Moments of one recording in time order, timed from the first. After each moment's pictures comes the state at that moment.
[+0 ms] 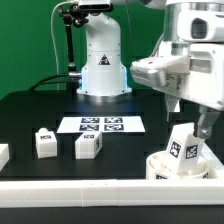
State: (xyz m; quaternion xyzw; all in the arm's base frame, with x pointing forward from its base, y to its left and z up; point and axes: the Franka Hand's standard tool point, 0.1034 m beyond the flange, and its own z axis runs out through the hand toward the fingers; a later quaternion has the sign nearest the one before) arm 0.655 0.086 0.094 0.55 0.83 -0.01 0.07
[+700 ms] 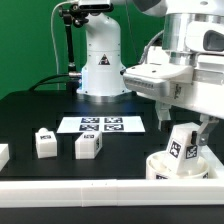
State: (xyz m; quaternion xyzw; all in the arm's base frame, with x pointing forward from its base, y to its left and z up) arm 0.652 0.077 0.086 0.50 0.86 -0.02 0.07
